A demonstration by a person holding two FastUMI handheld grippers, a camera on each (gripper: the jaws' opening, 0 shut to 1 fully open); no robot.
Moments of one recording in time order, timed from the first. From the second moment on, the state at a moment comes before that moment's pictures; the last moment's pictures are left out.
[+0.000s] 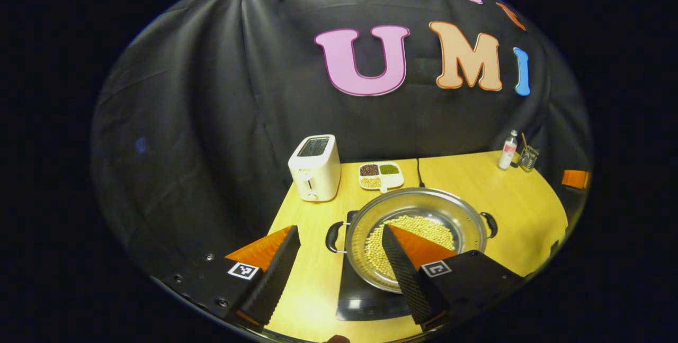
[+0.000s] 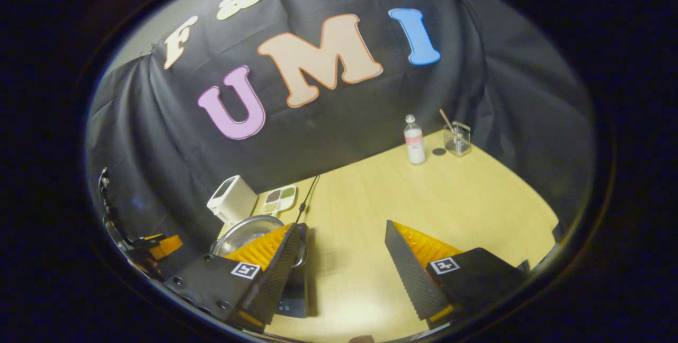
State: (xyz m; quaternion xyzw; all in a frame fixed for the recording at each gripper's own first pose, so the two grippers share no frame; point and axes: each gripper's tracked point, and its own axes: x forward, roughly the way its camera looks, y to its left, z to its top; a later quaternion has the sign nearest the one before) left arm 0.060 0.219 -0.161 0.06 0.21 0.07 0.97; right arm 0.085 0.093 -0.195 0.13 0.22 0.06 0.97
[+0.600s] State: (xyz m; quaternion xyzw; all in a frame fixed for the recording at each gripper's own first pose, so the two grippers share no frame) left arm 0.003 0.092 -0.007 0.07 0.00 0.14 0.99; right arm 0.036 -0.001 -0.028 0.05 0.04 0.12 0.99
